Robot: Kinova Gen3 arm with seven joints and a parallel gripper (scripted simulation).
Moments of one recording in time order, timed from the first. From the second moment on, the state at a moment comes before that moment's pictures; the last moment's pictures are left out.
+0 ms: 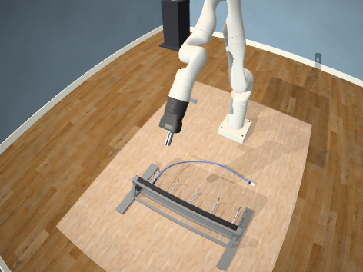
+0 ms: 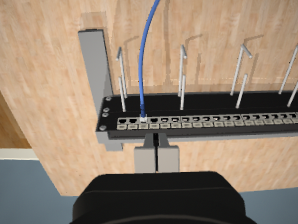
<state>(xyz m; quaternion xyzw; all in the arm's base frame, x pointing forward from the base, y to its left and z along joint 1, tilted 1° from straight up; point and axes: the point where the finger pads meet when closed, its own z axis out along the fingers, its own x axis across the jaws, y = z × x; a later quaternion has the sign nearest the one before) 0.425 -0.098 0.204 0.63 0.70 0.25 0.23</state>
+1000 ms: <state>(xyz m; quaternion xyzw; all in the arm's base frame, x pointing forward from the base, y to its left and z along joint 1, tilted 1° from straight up) 0.422 -0.061 0.214 0.67 0.67 0.26 0.20</state>
